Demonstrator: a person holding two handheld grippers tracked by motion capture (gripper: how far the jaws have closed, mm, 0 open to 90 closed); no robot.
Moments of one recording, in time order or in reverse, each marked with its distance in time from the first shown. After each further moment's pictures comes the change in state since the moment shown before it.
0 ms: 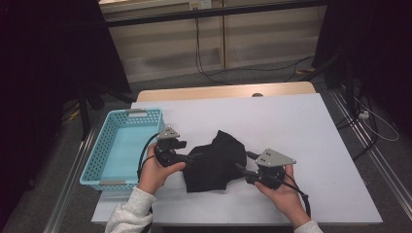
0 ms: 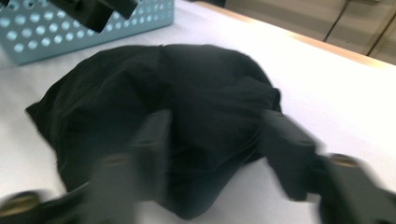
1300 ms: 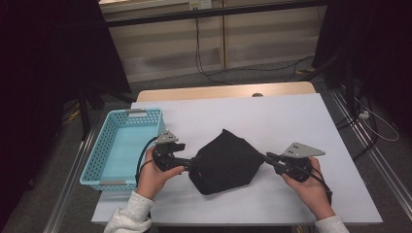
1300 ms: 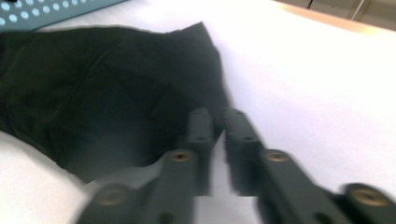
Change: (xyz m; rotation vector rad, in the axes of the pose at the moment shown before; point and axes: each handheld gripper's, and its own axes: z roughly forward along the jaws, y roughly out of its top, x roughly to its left) left arm -0.006 -0.007 -0.005 -0.016 0.016 0.017; right arm -0.057 -0.017 -0.037 0.071 -0.041 0.088
